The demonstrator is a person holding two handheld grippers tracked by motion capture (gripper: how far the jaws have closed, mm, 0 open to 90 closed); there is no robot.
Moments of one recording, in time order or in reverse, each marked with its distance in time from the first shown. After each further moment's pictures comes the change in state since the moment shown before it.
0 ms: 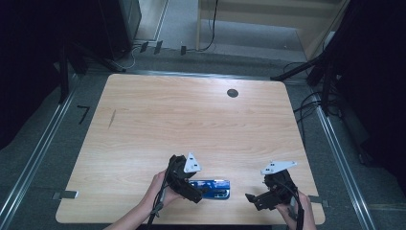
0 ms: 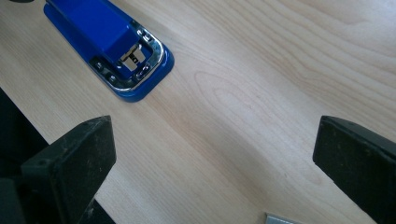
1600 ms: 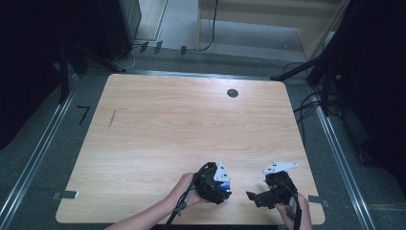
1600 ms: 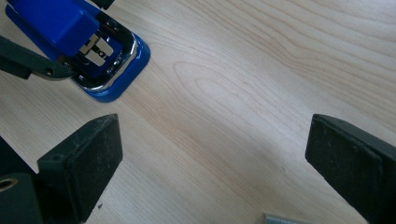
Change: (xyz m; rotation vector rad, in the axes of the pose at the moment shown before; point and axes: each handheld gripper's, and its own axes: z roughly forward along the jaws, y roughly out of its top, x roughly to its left) left arm -0.039 0.035 0.043 0.010 -0.154 0.210; right arm -0.010 -0.013 0.013 -0.009 -0.021 0.096
